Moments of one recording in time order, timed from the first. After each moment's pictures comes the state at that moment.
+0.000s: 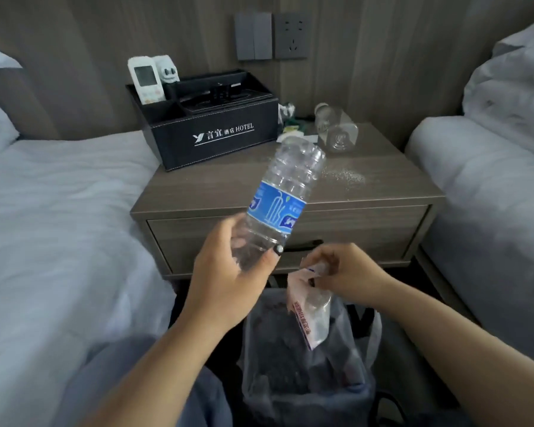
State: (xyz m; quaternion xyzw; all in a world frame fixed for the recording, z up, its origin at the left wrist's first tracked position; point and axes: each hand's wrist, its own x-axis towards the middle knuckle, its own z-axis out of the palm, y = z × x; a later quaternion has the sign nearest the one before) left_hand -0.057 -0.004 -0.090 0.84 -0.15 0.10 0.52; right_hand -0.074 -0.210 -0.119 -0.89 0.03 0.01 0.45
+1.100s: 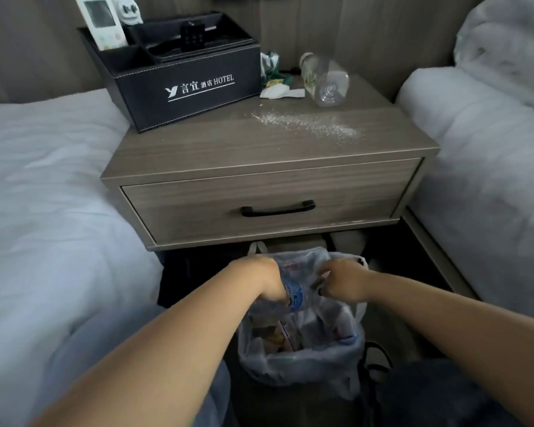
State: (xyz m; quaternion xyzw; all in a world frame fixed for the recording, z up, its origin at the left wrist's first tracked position) left_hand -0.028 -0.057 -0.167 0.90 -0.23 -0.35 -0.07; right_hand -0.082 -0.220 -0.208 -0.94 0.06 0.29 0.14
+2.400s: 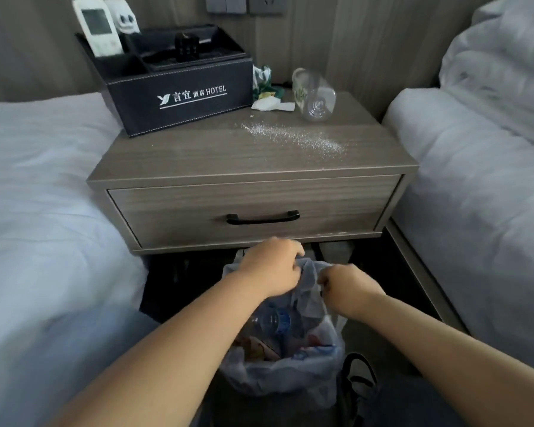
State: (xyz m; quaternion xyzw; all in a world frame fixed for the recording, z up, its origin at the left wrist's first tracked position) left_hand -0.041 -0.086 -0.154 0.92 -0.34 -0.13 0.16; right_hand -0.110 -0.235 -0.194 -0.97 0.15 0.16 0.13
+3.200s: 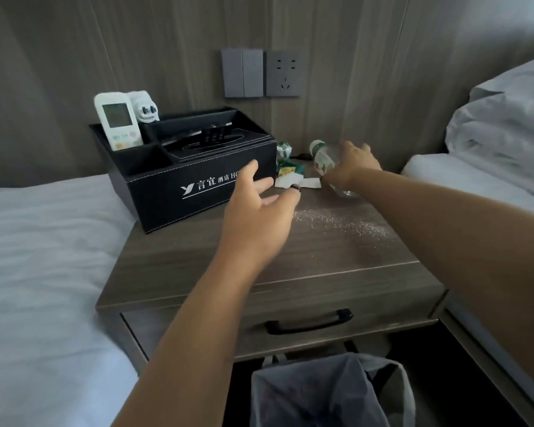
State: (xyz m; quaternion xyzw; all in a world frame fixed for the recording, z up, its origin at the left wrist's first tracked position) left_hand 0.086 -0.056 -0.018 0.74 -0.17 -0.01 0.65; right_hand 0.164 -0.282 -0.013 -0.93 0.29 -0.14 0.16
